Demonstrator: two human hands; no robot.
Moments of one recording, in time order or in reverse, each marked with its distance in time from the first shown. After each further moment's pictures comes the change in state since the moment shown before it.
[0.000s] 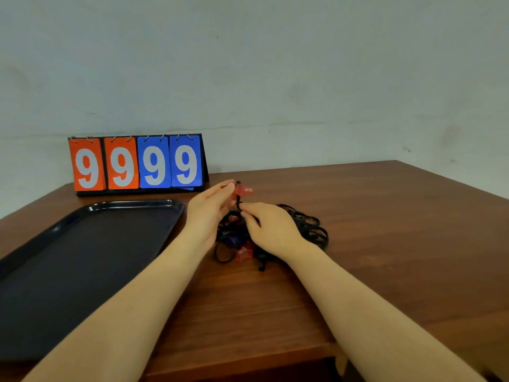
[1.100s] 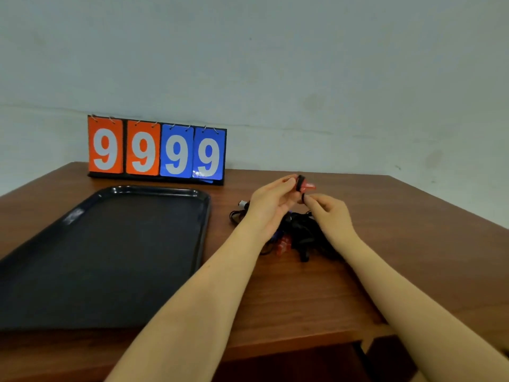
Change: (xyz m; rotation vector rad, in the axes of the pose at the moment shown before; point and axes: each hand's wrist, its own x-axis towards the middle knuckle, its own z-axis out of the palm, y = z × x) left_hand -0.011 0.010 0.014 -0.422 -0.366 -0.231; right_hand -0.008 0.010 -0.023 0.303 0.273 0.334
